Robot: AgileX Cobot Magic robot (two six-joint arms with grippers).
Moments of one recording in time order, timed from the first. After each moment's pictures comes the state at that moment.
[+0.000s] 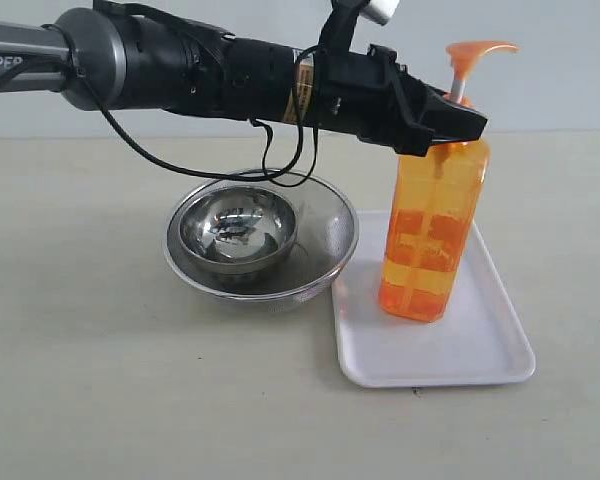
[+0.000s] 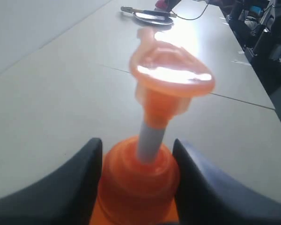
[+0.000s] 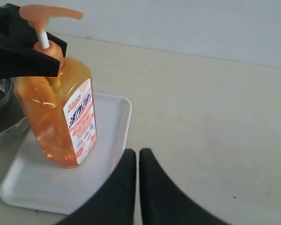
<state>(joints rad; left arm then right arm) -0.56 2.14 -1.66 1.55 -0.82 -1.42 0.03 0.62 -0.77 0.17 0.75 -0.27</state>
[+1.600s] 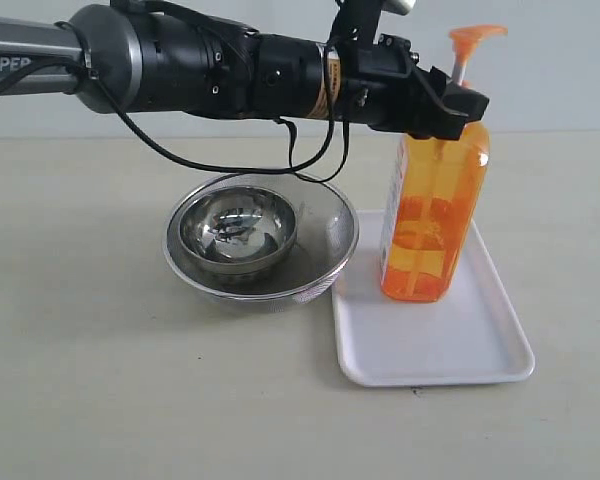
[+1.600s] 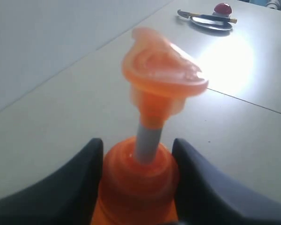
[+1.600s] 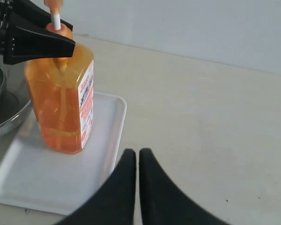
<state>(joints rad) -0.62 2.12 -1.66 1.50 -0.54 -1.43 0.14 0.62 -0.75 0.00 0.71 -0.13</state>
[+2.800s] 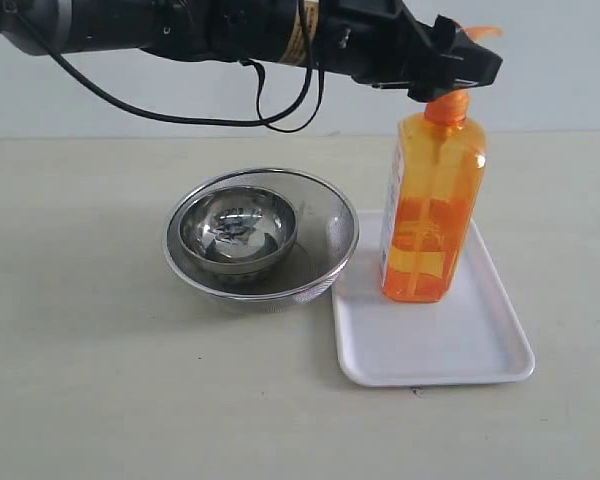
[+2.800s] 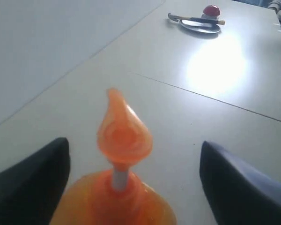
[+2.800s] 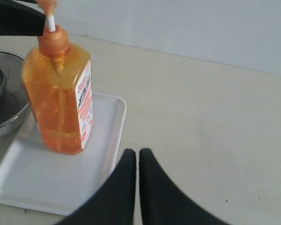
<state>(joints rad) -0.60 1.99 -1.66 1.74 -0.58 -1.69 0.14 0.62 -0.75 0.00 0.71 -0.13</state>
